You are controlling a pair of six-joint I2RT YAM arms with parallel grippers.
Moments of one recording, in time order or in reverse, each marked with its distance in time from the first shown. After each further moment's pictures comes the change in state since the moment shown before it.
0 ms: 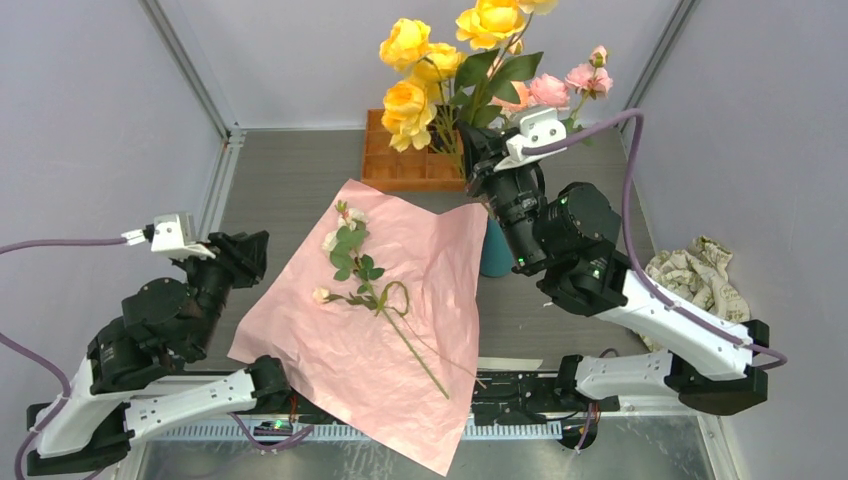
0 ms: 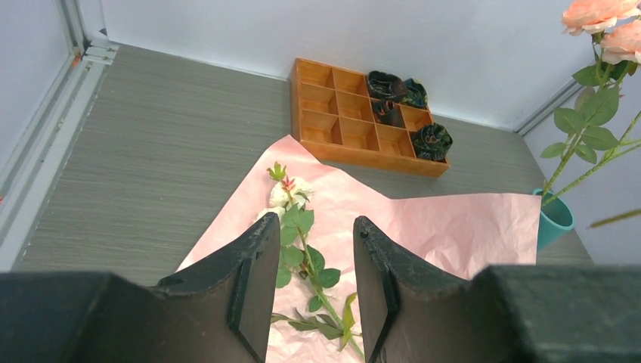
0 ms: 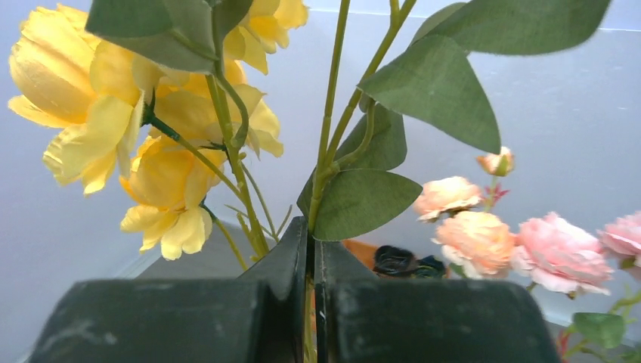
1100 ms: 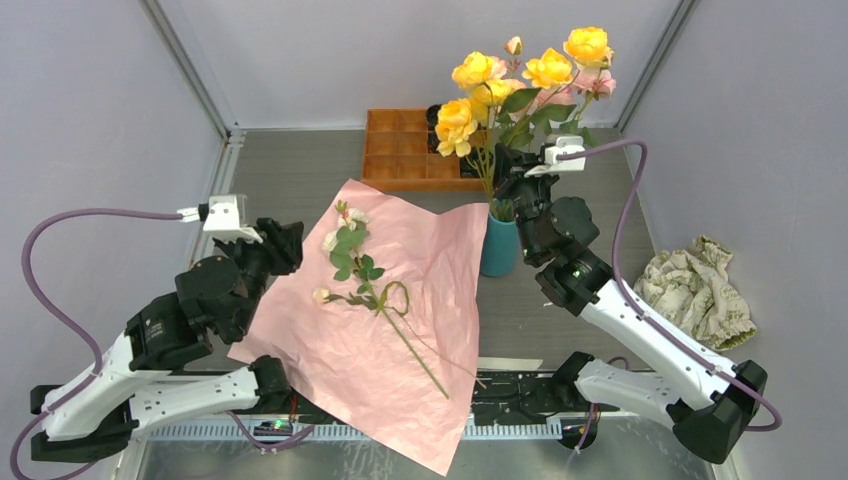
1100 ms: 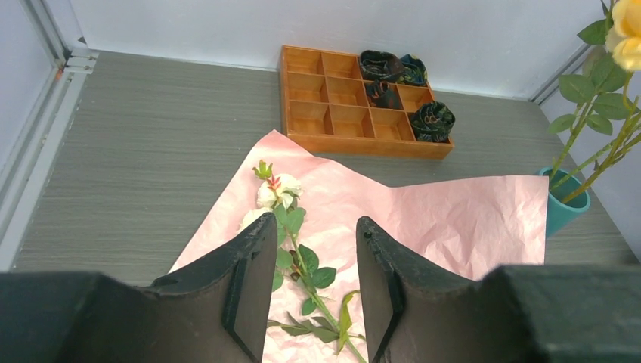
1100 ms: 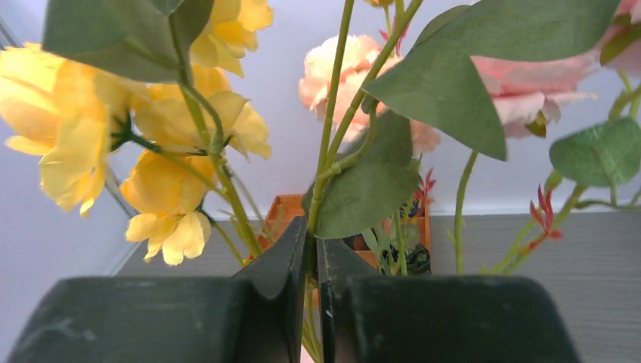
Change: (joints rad) left arm 0.000 0.177 -0.003 0.113 0.035 0.048; right arm -0.452 -0.132 -0.517 0.274 -0.161 0.362
